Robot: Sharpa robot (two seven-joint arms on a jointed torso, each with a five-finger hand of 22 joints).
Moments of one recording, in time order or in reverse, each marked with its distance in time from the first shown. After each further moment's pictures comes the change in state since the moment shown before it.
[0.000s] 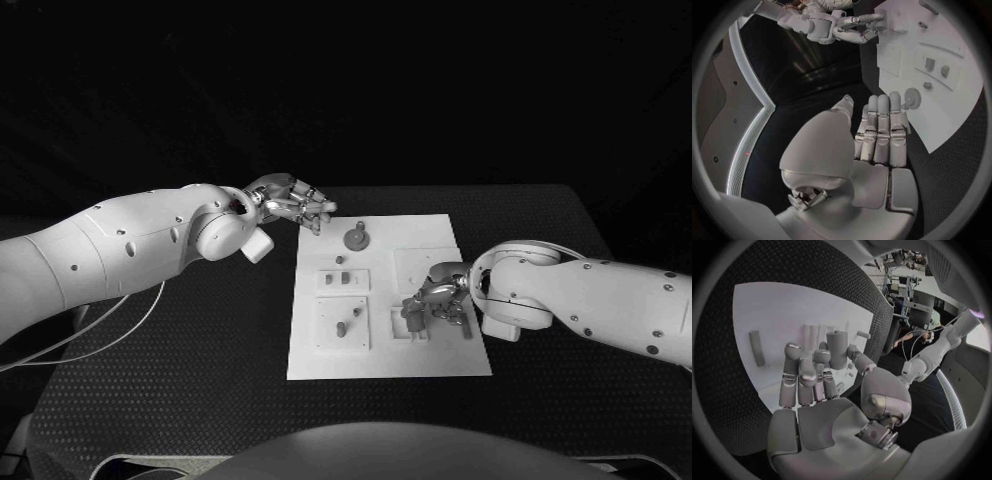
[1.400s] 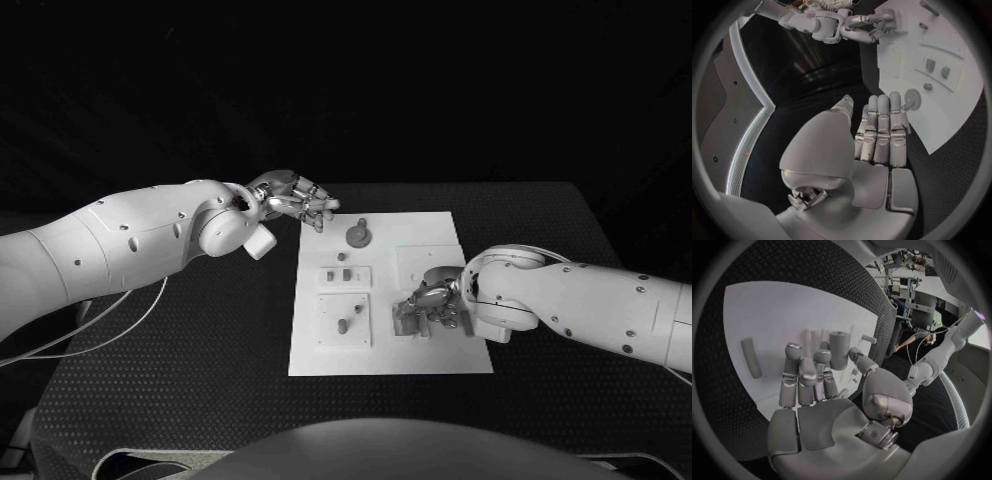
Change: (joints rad) left arm 0.000 -0.001 0.000 0.002 0.000 0.004 -0.001; left_hand 0.000 0.000 0.000 0.000 0.000 0.000 0.000 0.000 0.000 0.000 0.000 0.000 -0.001 0.000 0.000 0.000 -0.001 -0.007 0.000 0.000 0.000 0.000; right arm -0.031 0.056 -0.006 -0.067 -0.005 0.007 -0.001; right_hand -0.074 -0.096 0.015 0.065 0.000 0.008 0.005 -0.025 -0.008 -0.005 0.003 0.000 -0.006 -0.002 -0.007 -0.015 -0.005 0.006 -0.001 0.001 0.000 0.000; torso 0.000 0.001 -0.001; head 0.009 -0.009
